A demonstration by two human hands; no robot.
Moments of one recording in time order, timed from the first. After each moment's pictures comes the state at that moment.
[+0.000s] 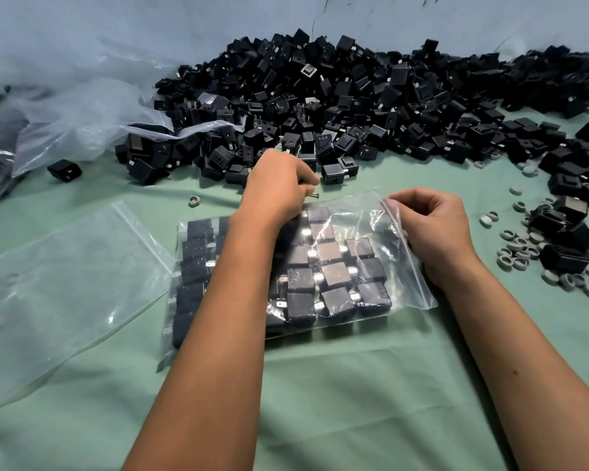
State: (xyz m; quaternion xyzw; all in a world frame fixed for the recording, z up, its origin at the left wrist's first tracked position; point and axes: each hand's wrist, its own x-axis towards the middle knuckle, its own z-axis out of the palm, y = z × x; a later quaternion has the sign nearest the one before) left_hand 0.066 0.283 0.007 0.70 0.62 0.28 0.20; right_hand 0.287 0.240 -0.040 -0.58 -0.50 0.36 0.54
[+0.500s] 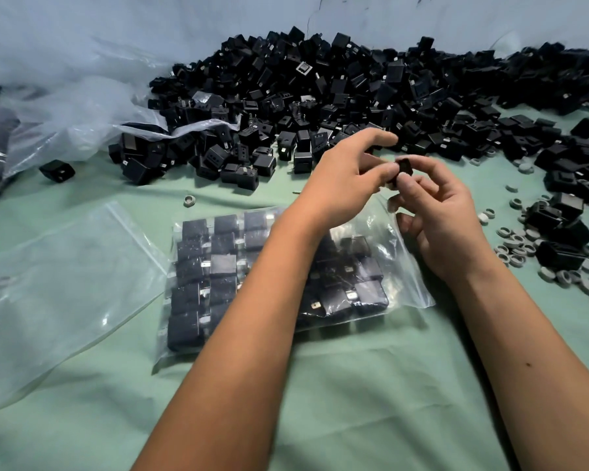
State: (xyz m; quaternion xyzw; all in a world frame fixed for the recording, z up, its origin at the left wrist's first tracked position) left_hand 0.131 0.267 0.016 0.71 0.42 0.40 0.41; right_hand 0.298 0.240 -0.032 -0.39 -0.48 0.51 0.60
